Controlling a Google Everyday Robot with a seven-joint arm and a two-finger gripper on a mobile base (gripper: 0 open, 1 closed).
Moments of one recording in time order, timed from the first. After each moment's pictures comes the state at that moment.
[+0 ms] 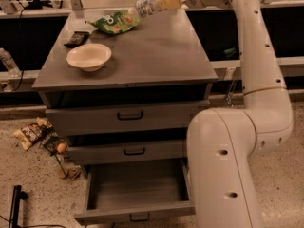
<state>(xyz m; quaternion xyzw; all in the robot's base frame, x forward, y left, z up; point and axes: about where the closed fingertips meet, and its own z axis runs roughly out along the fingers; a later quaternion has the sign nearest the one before) 0.883 -0.080 1.004 -0.41 0.67 0.16 0.60</state>
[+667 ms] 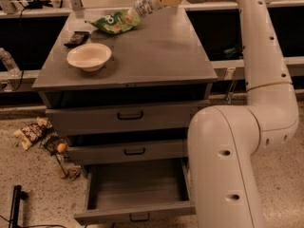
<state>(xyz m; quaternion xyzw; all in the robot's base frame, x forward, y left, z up) 0.867 -0.071 1.016 -0.43 0.67 0.15 0.59</state>
